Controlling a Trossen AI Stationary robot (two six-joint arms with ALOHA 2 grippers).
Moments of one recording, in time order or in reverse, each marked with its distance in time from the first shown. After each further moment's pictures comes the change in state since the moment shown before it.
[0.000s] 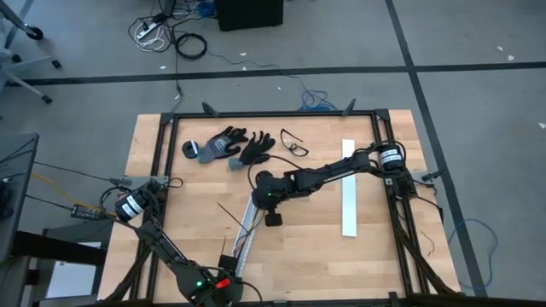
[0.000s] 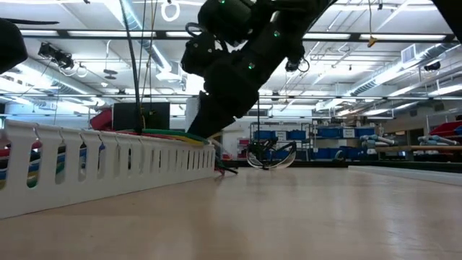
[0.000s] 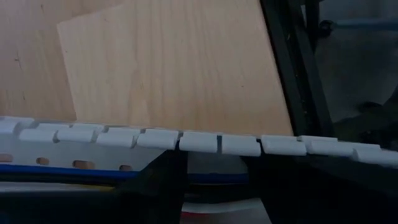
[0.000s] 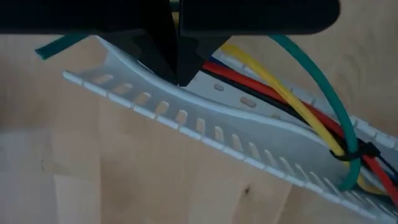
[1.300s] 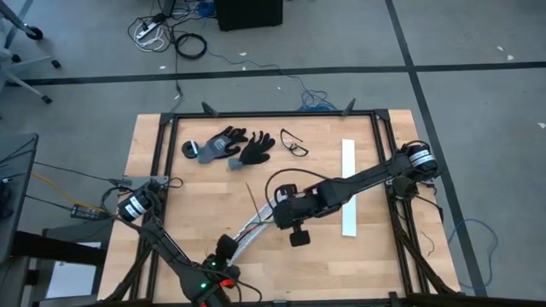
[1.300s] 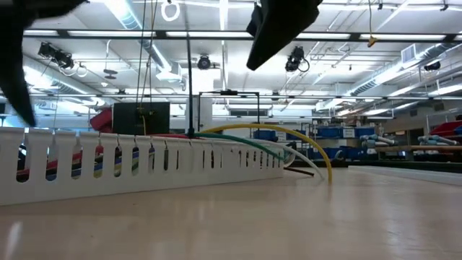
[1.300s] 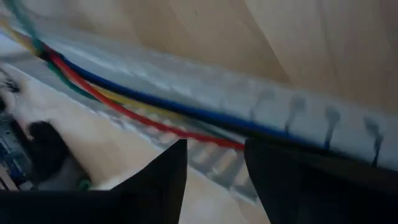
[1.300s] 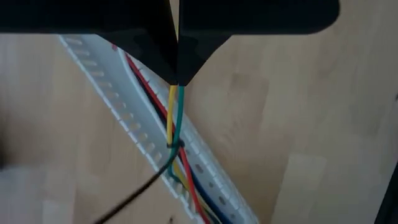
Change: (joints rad) left arm 0.020 0.003 0.123 -0.585 -0.287 0.313; right arm 0.233 -0.252 0.088 -0.465 0.145 0.144
